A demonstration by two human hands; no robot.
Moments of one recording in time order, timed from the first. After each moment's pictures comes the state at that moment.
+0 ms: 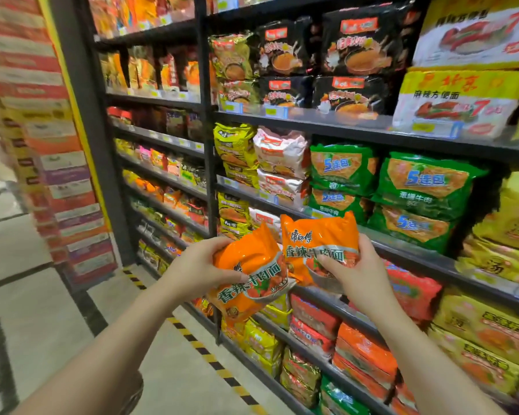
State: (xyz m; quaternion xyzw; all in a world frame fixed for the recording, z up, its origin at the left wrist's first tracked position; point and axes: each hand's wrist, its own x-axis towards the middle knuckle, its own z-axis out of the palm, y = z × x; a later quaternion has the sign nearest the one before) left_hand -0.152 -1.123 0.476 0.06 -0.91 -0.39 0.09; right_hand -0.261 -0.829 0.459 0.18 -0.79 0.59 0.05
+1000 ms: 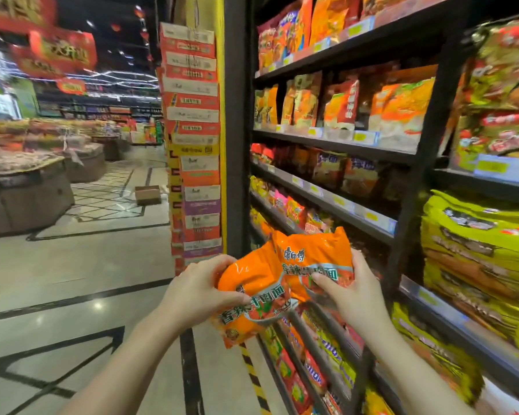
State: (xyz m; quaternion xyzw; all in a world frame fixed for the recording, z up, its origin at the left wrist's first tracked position) left_hand -0.296 -1.605 0.493 0.29 -0.89 -0.30 0.20; right_hand -0.525 -1.426 0.470 0.40 -0.70 0.58 -0.05
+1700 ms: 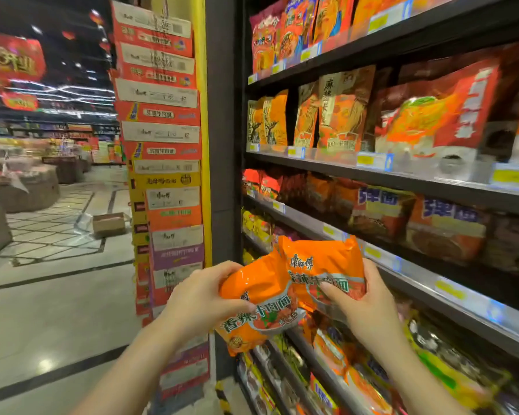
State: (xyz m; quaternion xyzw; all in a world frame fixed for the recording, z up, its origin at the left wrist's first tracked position) left_hand -0.503 -2.006 0.514 0.22 -0.92 -0.25 0.22; right_hand -0.703 -1.795 0.488 0.35 -0.70 0.62 0.01
